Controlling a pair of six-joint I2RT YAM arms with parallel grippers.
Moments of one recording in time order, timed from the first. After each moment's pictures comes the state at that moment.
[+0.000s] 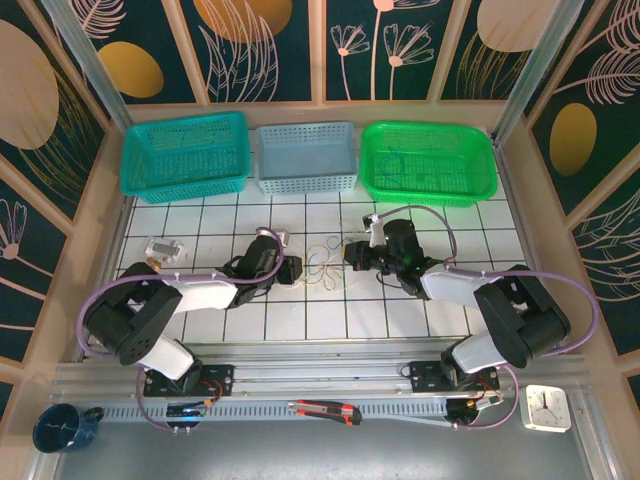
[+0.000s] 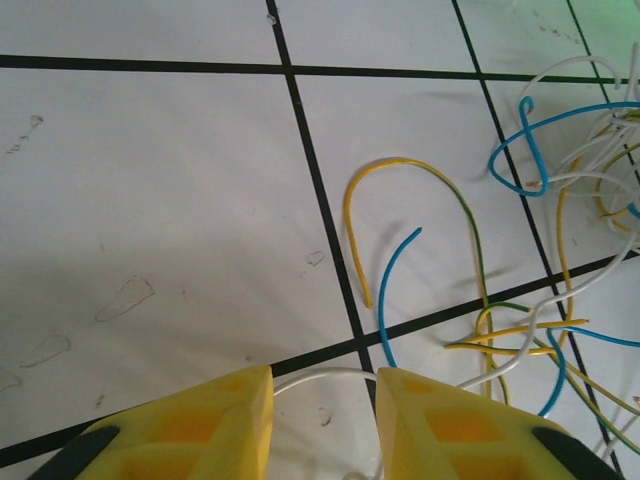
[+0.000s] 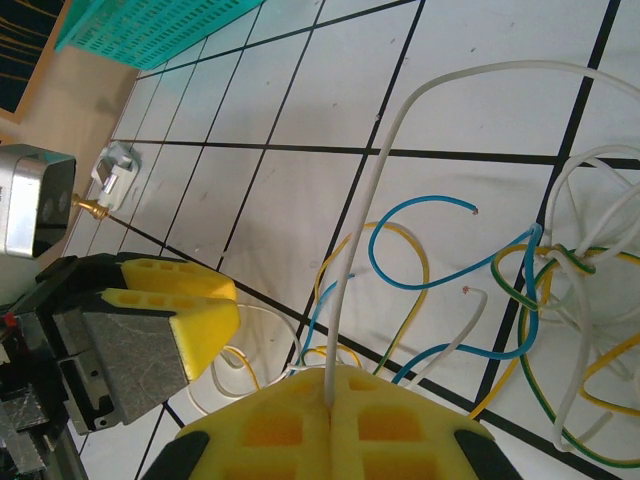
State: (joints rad) left arm -0.69 1.54 0.53 0.28 0.02 -0.60; right arm 0.56 1.44 0.51 0.40 -0.41 0.57
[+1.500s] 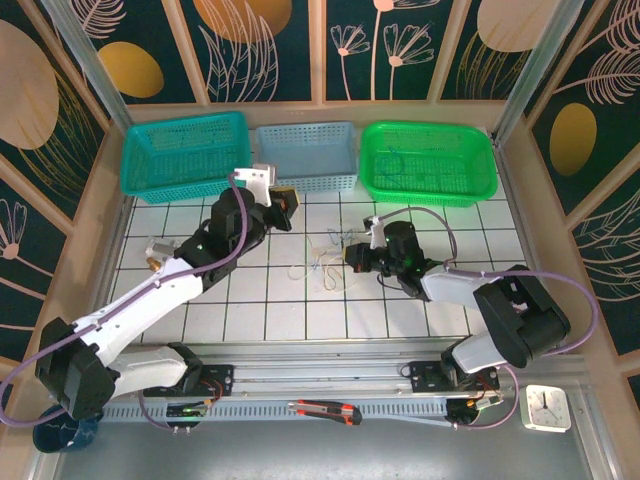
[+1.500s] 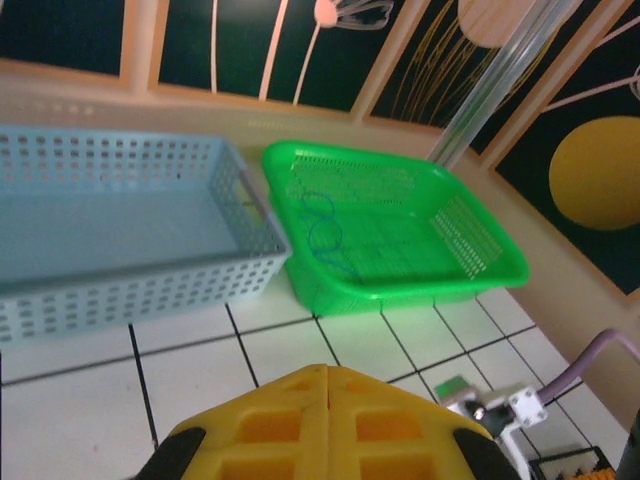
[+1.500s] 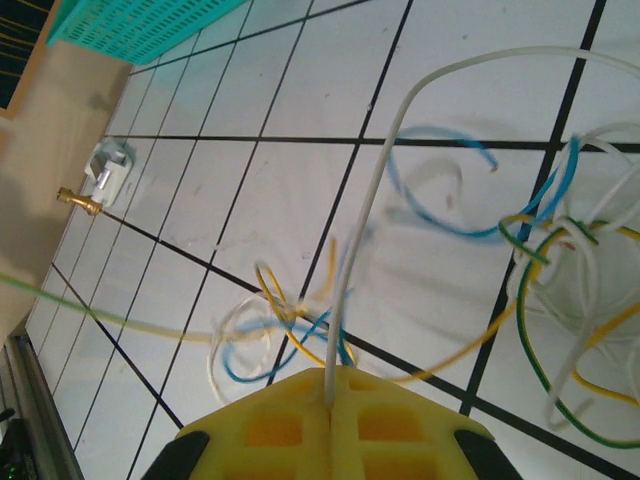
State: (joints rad) left arm -0.69 1.19 0.95 0.01 -0.08 -0.46; right arm 0.56 1.44 0.49 0.40 -0.41 0.57
